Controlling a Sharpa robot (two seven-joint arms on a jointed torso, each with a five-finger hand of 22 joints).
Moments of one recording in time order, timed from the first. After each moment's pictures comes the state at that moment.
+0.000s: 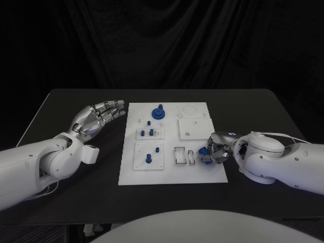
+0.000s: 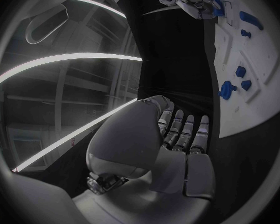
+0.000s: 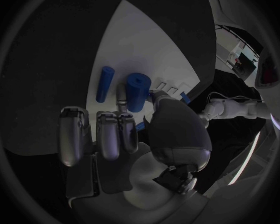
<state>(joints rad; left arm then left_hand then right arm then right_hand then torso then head) 1.11 -0.91 -0.21 1.43 -0.10 -0.02 0.68 1.57 0.05 0.37 0.19 0.54 0.53 0.16 0.28 0.10 0.15 0.20 0.62 0.07 0.11 0.21 0.38 0.05 0.12 0.16 0.29 0.06 0.35 1.10 -1.01 -0.24 1.76 -1.41 -0.23 -0.50 1.08 -0.10 0.15 0.29 0.92 0.90 0.03 0.66 0.46 1.47 -0.04 1.57 1.31 1.47 -0.10 1.56 1.31 0.02 1.47 0.01 1.47 1.31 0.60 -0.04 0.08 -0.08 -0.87</state>
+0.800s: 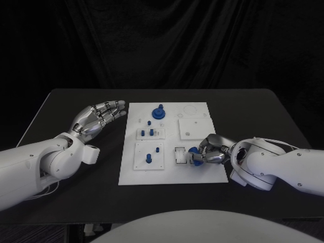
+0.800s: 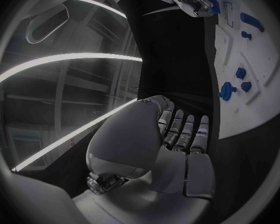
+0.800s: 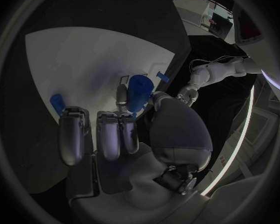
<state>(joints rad) 1.11 -0.91 -0.21 1.43 -0.10 -0.01 0.68 1.57 0.05 0.37 0.19 0.54 0.53 0.16 0.28 0.10 0.15 0.20 0.62 0.07 0.11 0.21 0.38 0.05 0.12 0.16 0.29 0.06 0.35 1.09 -1.02 -0.25 1.82 -1.07 -0.38 -0.37 1.04 -0.09 0.20 0.34 0.82 0.90 0.03 0.71 0.59 1.47 -0.05 1.57 1.31 1.47 -0.11 1.56 1.31 0.02 1.47 0.00 1.47 1.31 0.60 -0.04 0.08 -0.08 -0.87</state>
